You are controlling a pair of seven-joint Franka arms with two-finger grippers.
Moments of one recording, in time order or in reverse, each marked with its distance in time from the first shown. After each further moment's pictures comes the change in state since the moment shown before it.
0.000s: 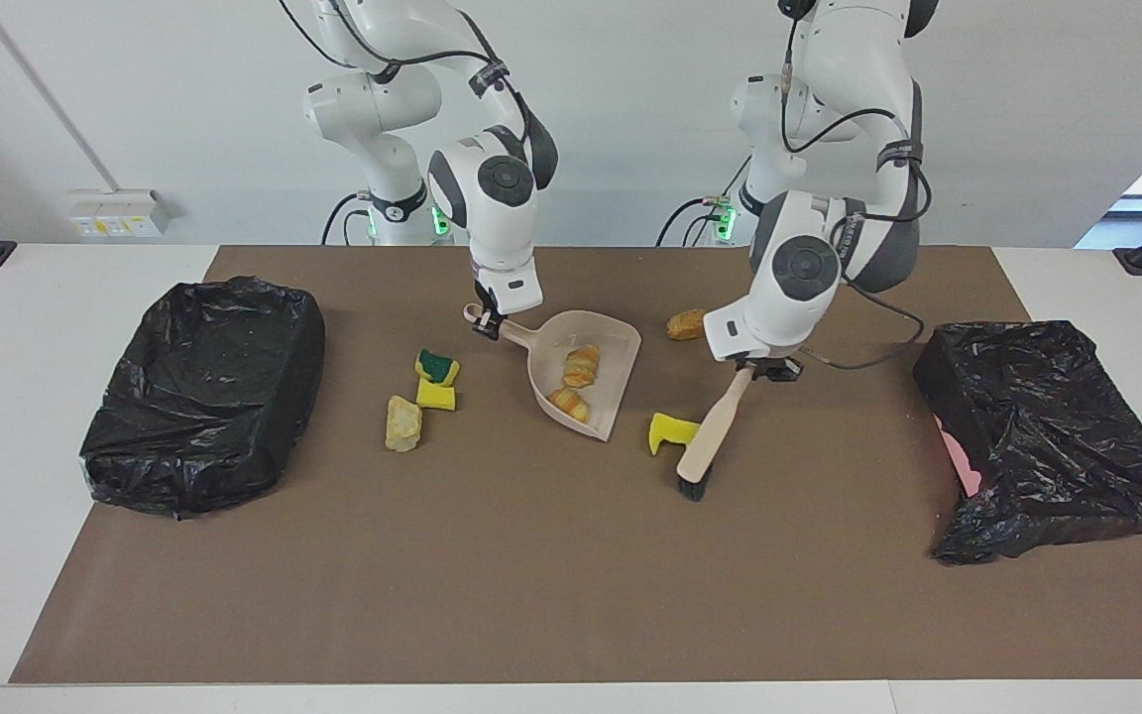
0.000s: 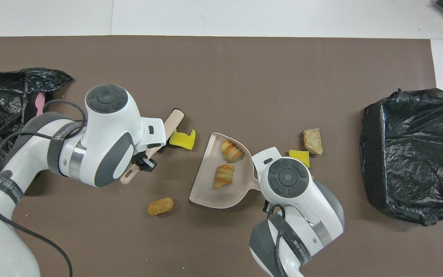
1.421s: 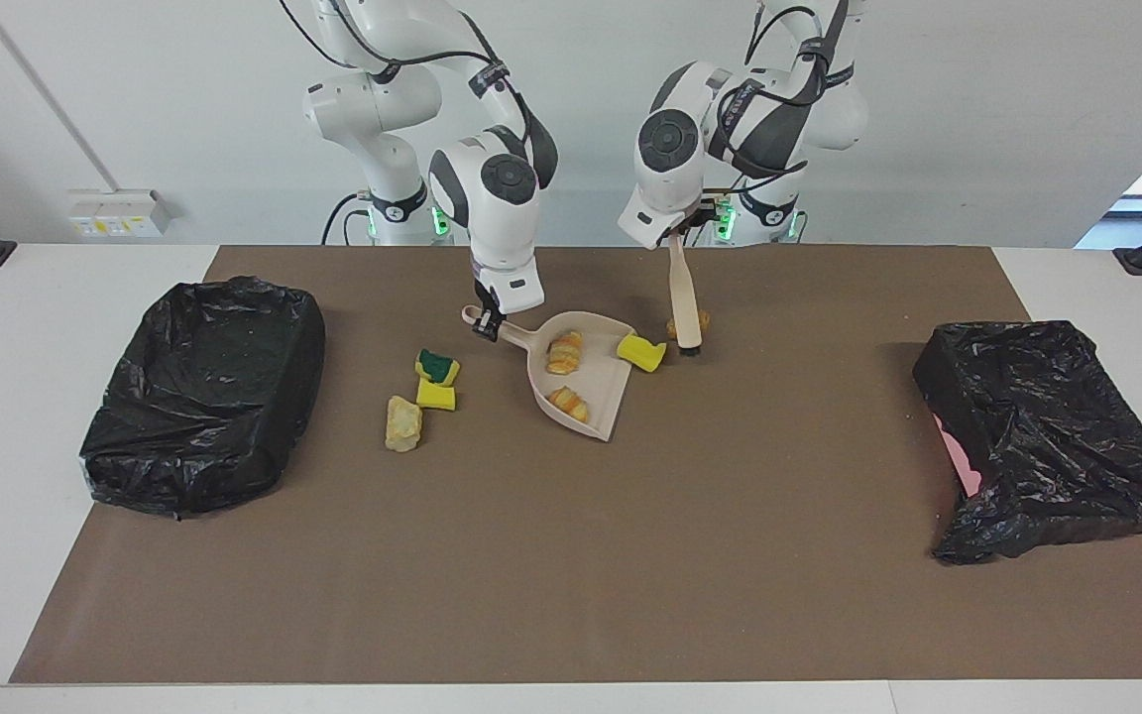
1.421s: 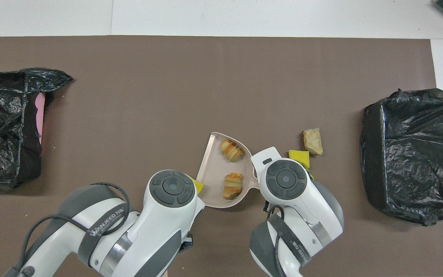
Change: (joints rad) left arm -0.291 -0.305 0.004 -0.200 -0.168 -0.344 -0.942; right arm 0.002 0.000 0.000 0.000 -0.029 0.007 0.000
